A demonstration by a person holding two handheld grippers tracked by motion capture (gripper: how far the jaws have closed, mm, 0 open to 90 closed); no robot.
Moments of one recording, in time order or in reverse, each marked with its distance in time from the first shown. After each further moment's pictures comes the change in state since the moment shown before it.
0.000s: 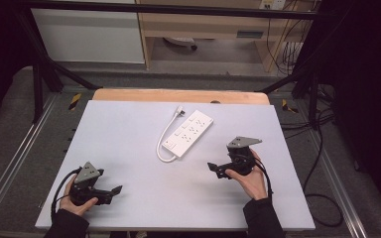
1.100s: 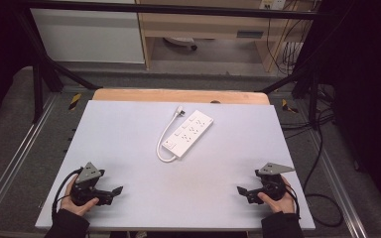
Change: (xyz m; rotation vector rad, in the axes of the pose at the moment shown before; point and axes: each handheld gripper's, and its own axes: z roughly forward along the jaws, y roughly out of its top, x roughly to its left) left arm -0.002 0.000 0.002 0.013 -0.008 0.006; right arm -0.032 -0.099 -0.049 0.046 -0.028 0.064
